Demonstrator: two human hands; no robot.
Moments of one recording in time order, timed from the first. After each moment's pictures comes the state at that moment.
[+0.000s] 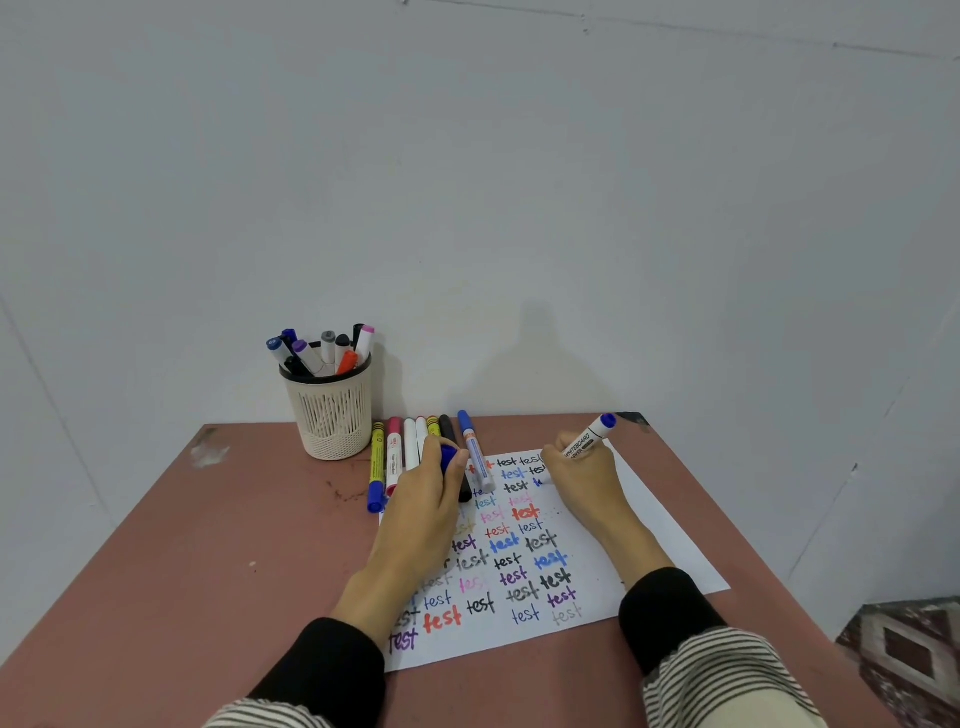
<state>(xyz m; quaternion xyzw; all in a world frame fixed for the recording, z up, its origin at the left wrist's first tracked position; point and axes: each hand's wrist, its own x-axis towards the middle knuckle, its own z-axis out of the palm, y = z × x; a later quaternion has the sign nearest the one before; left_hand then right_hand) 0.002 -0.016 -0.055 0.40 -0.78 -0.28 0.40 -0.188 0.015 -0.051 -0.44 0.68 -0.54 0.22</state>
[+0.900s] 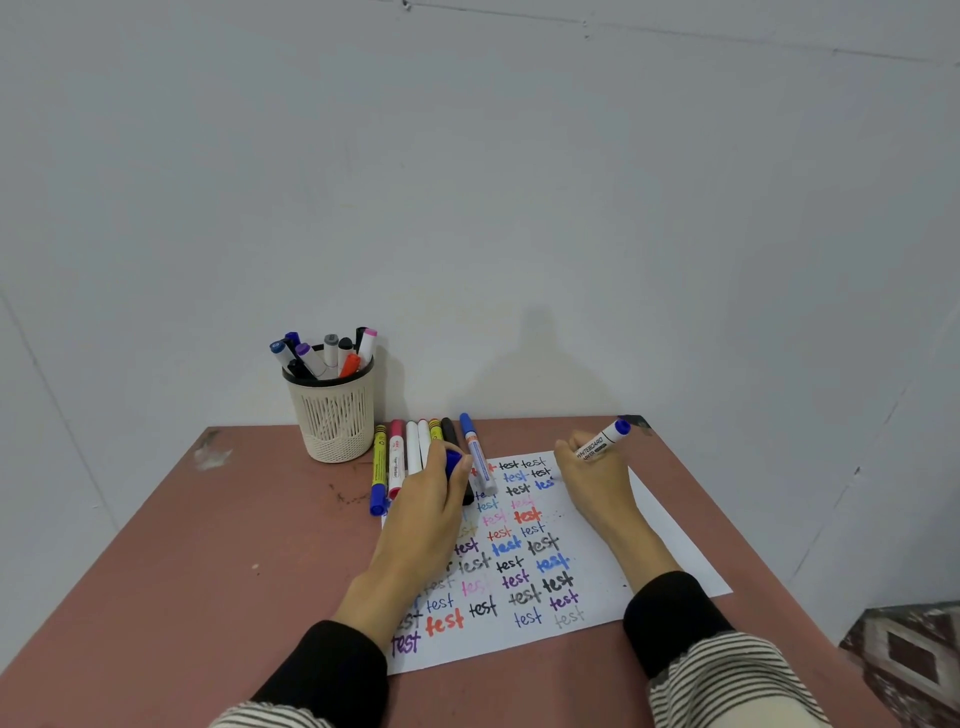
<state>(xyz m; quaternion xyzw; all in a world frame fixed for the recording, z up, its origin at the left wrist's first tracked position) 0.004 -0.020 -0.061 0.39 -0.79 -0.27 0.38 -0.194 0.017 -0.050 -0.42 0.69 -0.55 0.21</state>
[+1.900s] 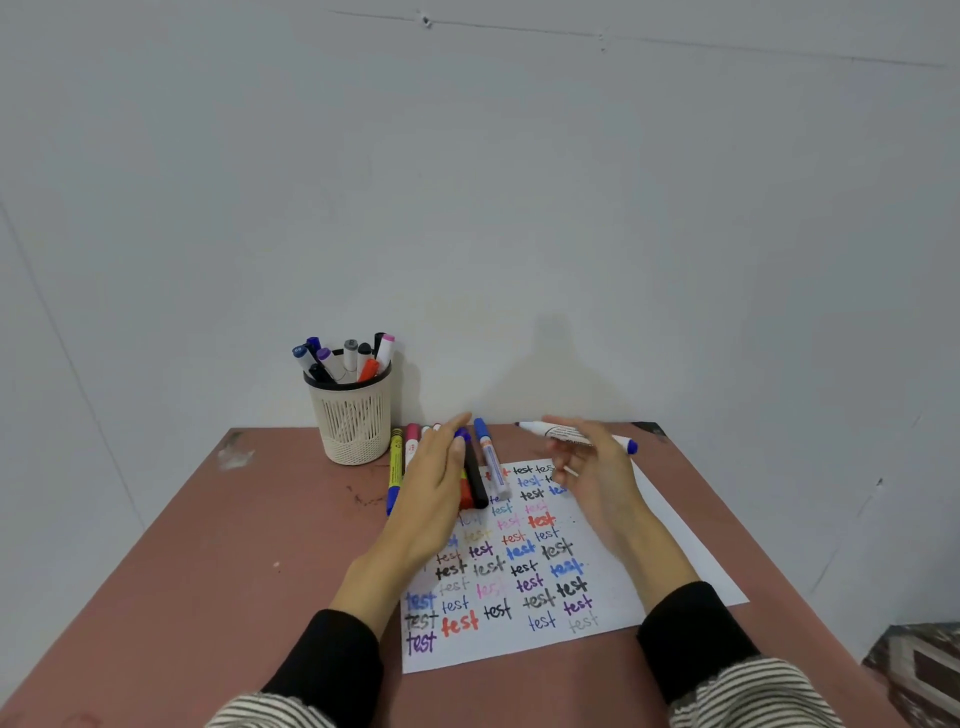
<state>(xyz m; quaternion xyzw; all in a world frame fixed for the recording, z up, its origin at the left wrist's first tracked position) 0.014 -0.024 -0.040 0.34 -0.75 -0.37 0.43 -0.170 0.022 -0.024 -0.29 0.45 -0.71 0.45</state>
